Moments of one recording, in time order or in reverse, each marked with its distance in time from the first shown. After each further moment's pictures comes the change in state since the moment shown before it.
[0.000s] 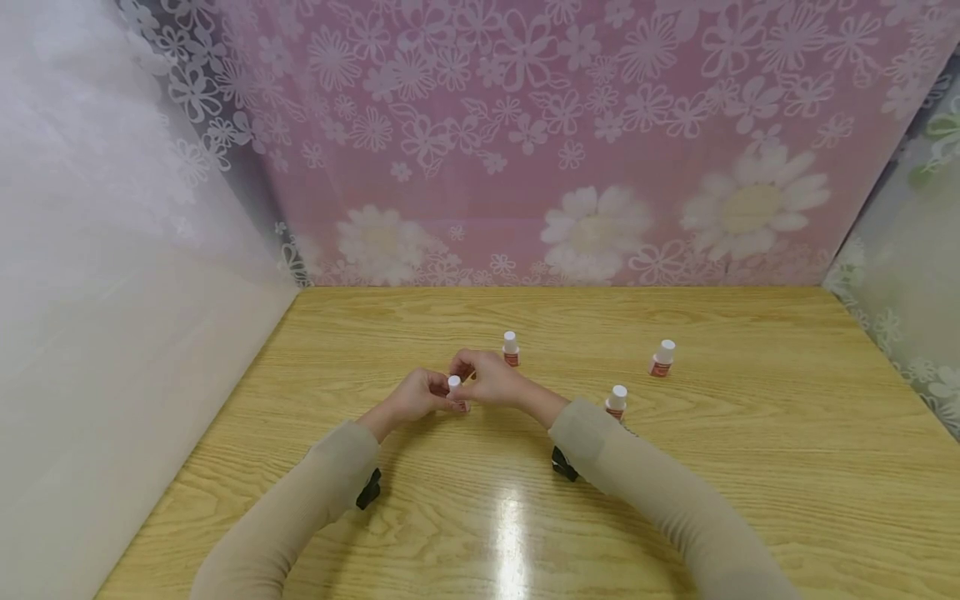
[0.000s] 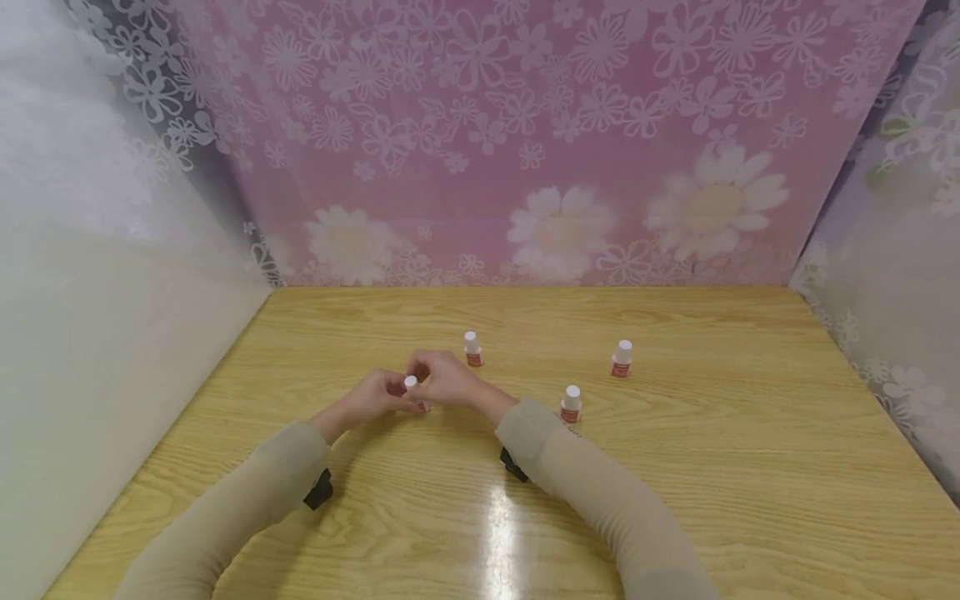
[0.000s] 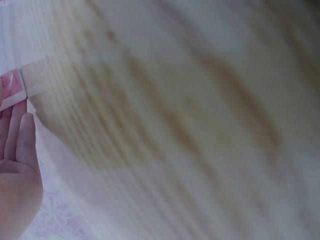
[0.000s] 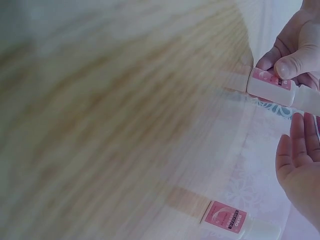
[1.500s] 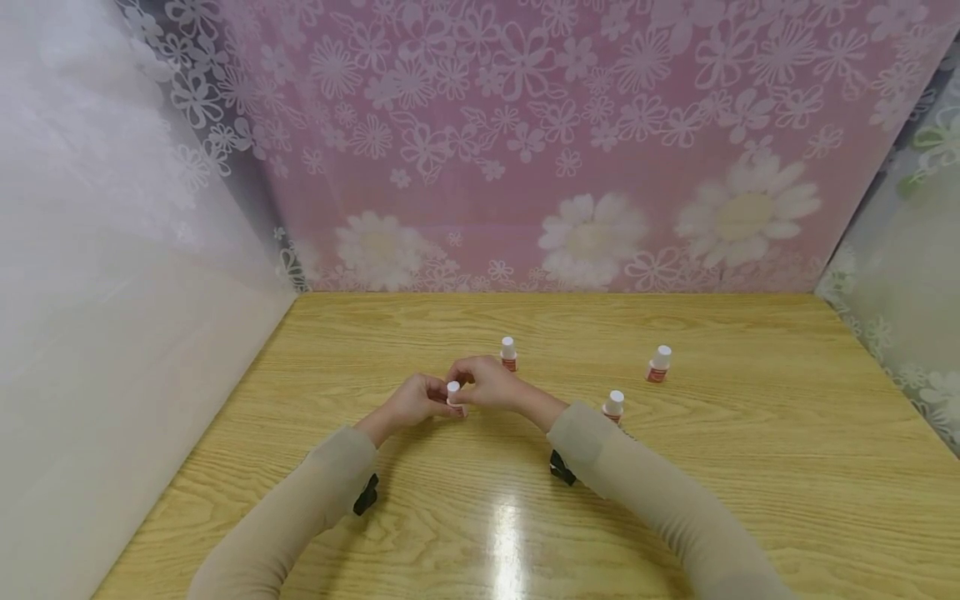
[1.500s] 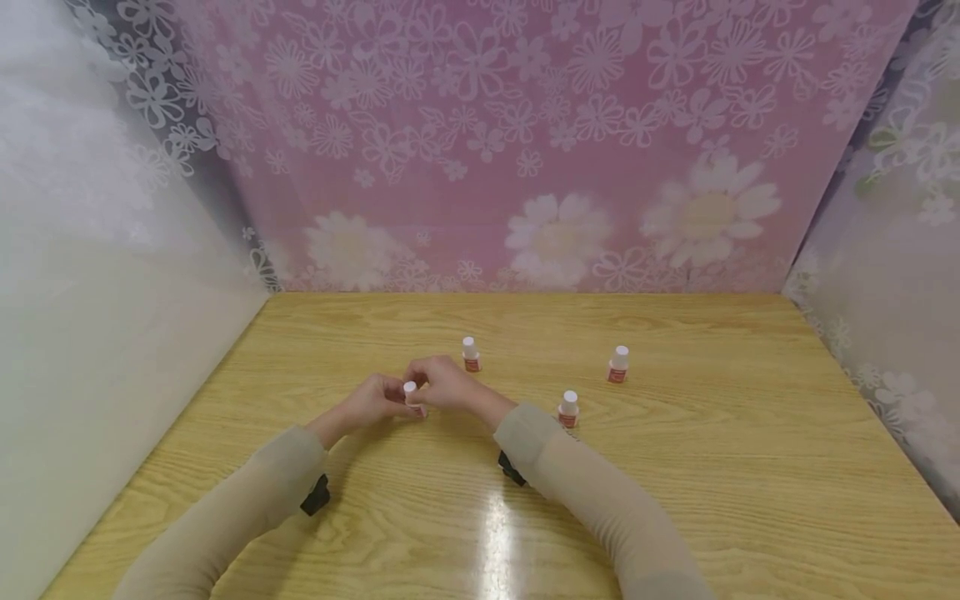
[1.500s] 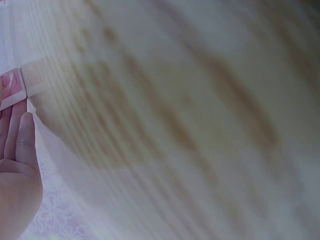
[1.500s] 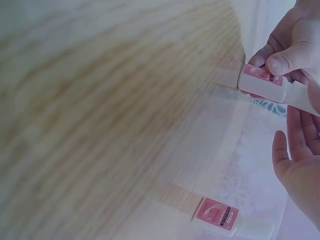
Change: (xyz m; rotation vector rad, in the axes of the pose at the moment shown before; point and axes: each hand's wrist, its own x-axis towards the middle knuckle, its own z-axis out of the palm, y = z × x) left_hand 0.007 -0.019 -0.001 0.020 0.017 0.016; right_hand 0.000 -0.003 -0.001 -0.016 -0.045 0.012
